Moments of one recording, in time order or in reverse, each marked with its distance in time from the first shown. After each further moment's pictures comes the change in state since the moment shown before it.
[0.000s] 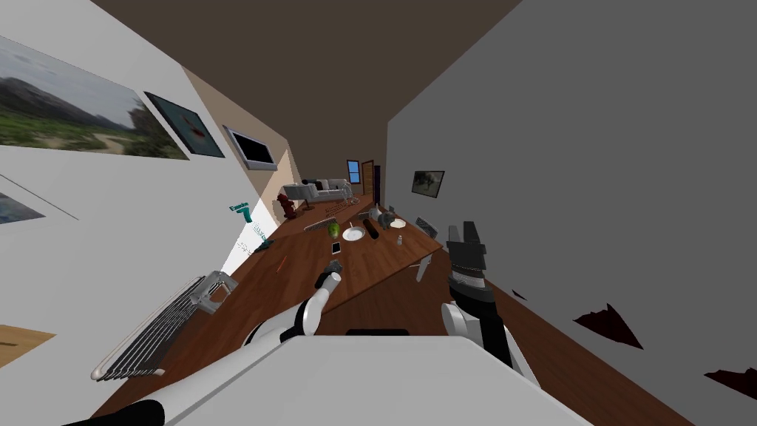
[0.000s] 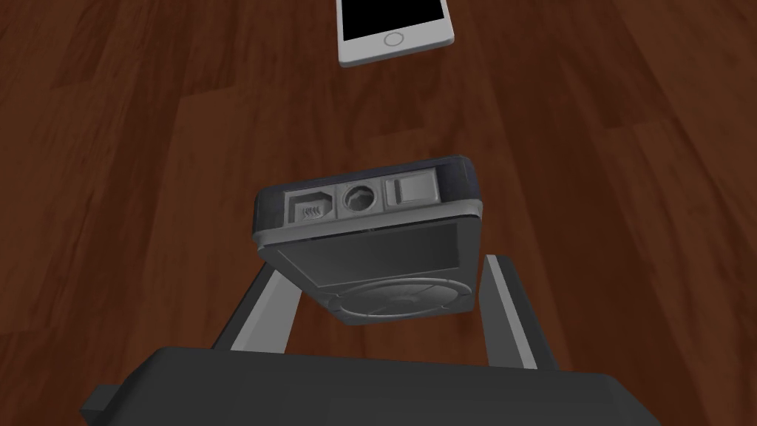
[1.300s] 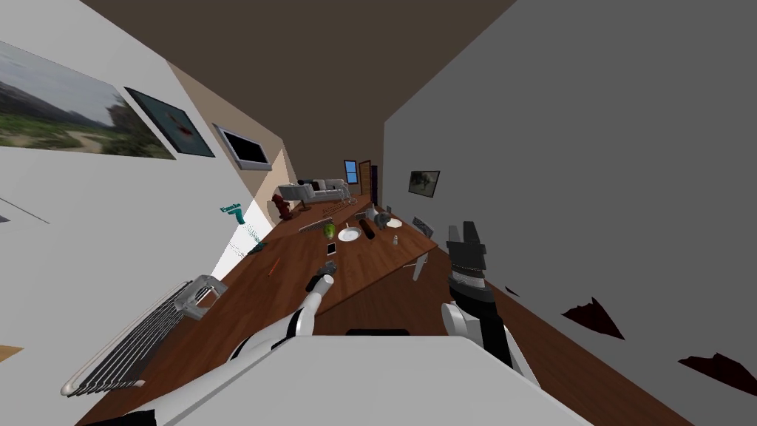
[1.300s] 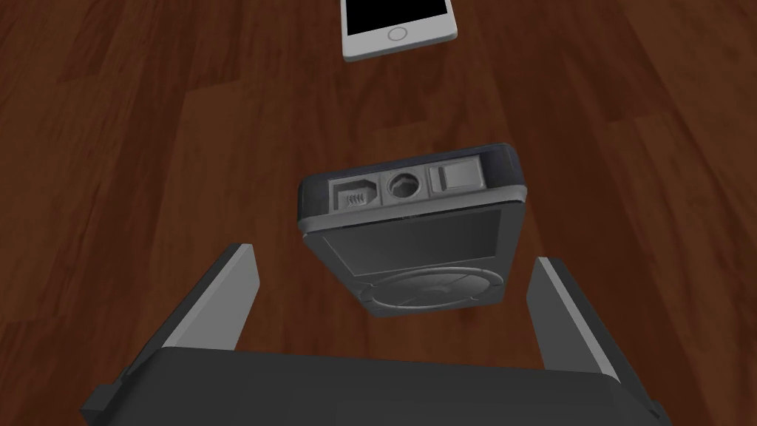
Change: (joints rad) left arm 0.082 0.029 -0.005 -0.124 0.013 0.085 0.017; right arm 0.000 0.000 0.000 0.000 0.000 0.000 0.000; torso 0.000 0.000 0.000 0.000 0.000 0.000
